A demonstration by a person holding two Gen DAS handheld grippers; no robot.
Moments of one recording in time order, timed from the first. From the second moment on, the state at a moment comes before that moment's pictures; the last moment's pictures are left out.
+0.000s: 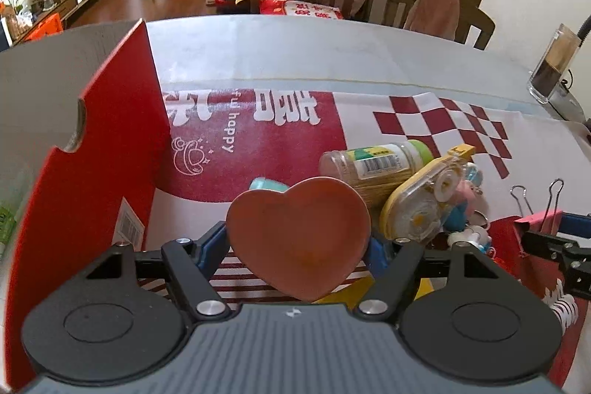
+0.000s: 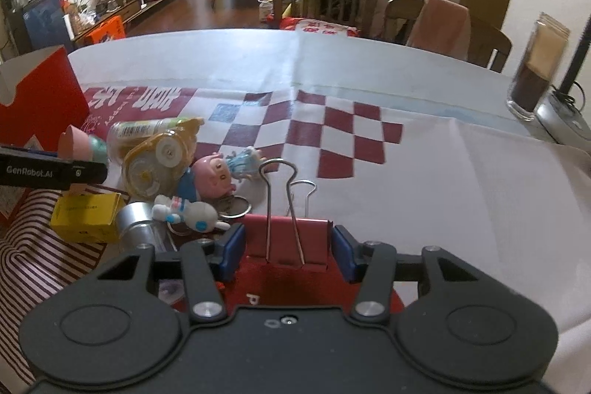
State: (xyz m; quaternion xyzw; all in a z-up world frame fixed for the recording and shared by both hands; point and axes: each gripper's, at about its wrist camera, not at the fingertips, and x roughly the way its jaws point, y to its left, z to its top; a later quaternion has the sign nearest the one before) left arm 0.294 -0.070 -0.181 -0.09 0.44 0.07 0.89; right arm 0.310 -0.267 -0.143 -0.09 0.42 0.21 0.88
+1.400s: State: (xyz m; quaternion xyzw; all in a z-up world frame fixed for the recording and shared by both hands) left arm 0.183 0.044 -0.045 -0.09 0.42 0.05 0.90; right arm 0.204 -0.109 -0.007 -0.07 0.37 0.34 0.86
